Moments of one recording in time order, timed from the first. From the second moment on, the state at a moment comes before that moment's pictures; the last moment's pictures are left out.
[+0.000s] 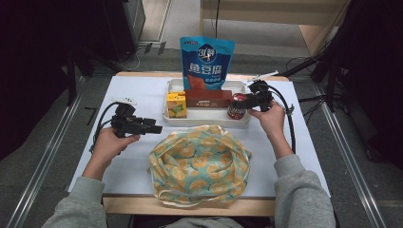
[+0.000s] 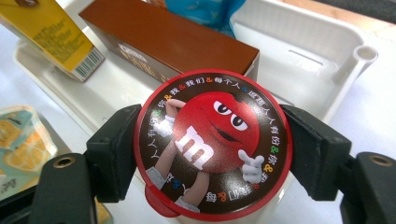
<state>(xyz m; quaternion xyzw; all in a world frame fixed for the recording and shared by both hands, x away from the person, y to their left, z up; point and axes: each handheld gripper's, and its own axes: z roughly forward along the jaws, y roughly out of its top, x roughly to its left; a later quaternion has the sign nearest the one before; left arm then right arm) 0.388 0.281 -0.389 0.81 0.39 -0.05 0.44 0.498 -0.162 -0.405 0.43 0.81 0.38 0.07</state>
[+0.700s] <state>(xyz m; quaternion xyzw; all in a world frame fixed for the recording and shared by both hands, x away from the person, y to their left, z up) 0.390 0.279 -0.391 0.81 0.39 -0.05 0.44 0.496 -0.166 -0.425 0.42 0.82 0.37 0.09</state>
